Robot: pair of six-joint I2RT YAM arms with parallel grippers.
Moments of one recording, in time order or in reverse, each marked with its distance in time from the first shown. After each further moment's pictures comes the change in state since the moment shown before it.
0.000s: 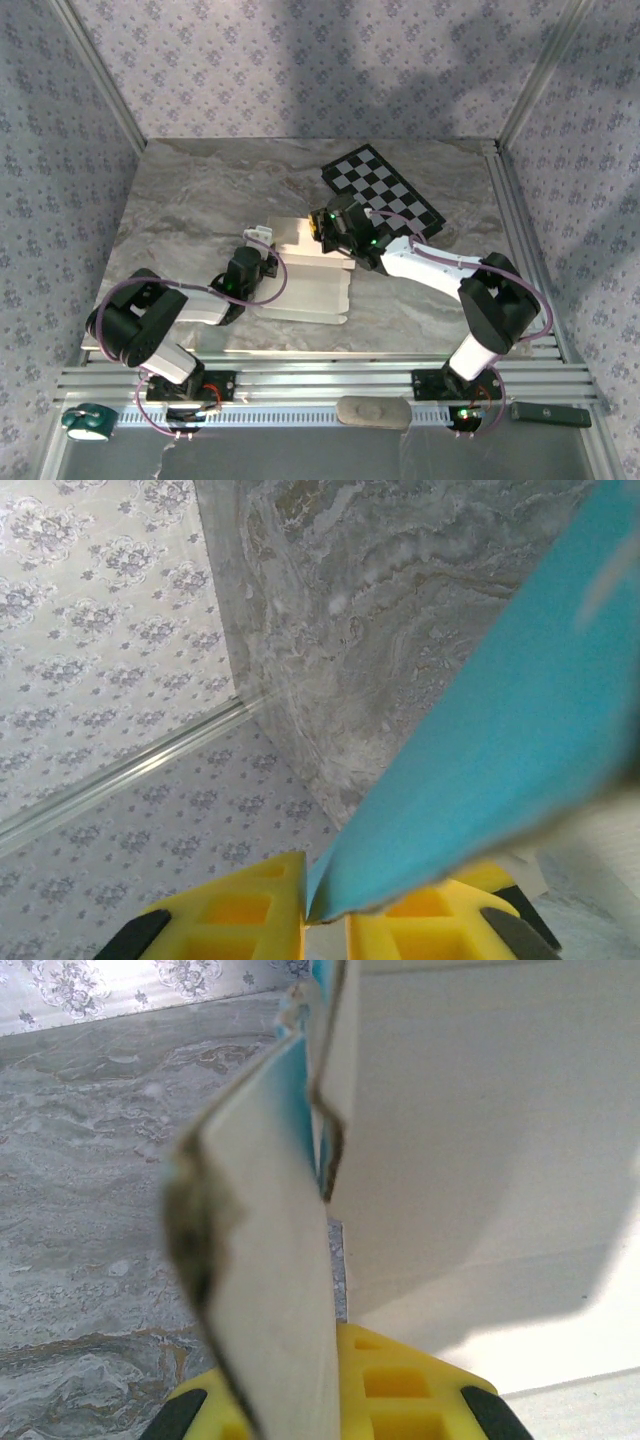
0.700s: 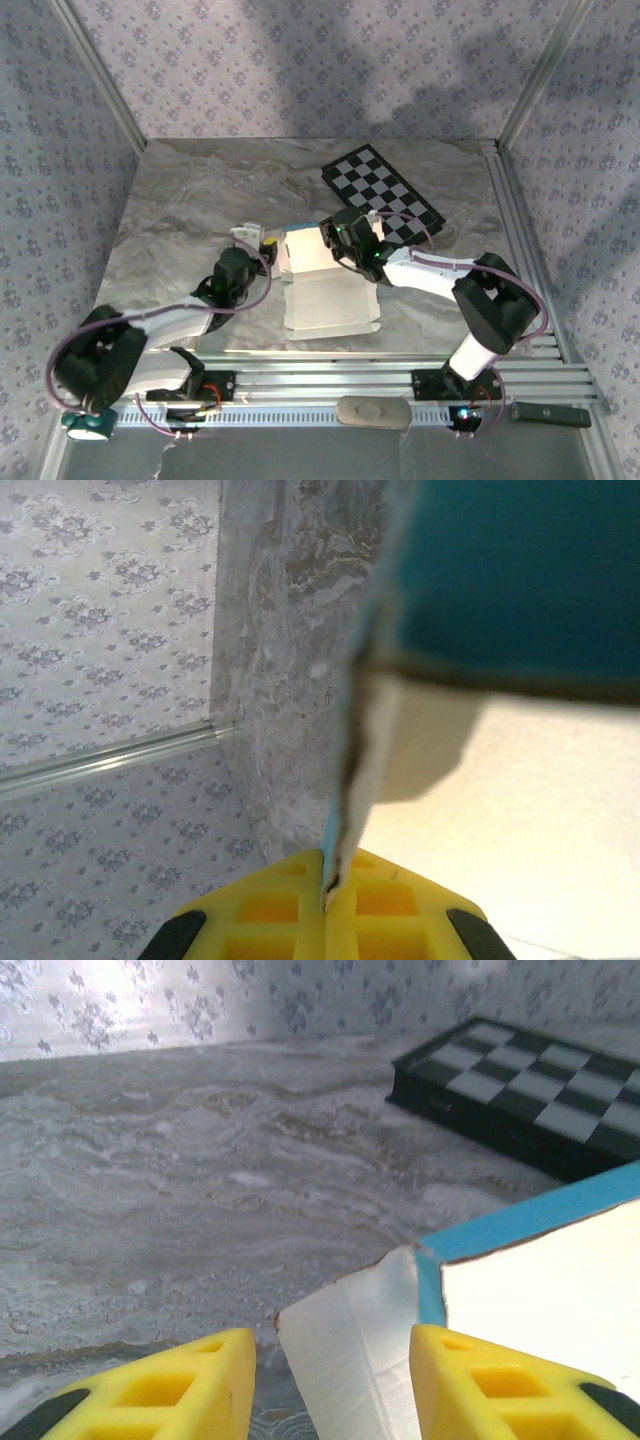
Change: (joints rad) left arm -0.002 -0.313 -0.023 -0.215 0.031 -0.080; right arm -0.005 0.000 -0.153 0.181 0.106 -0.269
